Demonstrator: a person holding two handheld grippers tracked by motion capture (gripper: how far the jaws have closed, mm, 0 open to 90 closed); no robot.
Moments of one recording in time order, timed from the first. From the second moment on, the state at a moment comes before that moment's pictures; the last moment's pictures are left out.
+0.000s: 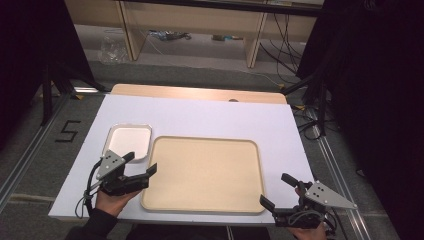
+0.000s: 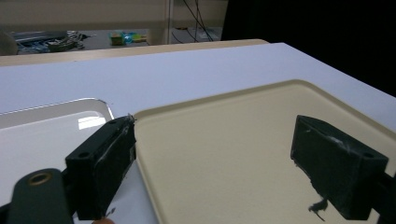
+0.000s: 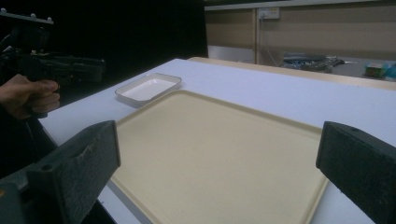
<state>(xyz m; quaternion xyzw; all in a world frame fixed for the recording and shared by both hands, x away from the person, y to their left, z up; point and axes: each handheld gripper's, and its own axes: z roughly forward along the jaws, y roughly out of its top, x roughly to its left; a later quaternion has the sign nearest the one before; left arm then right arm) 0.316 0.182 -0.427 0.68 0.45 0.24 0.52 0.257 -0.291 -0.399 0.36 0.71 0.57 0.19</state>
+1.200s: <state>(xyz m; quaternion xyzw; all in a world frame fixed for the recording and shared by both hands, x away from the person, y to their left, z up) 0.386 0.264 -0.436 0.67 0.58 0.24 0.40 0.257 -0.290 -0.399 0.36 0.71 0.57 0.19</state>
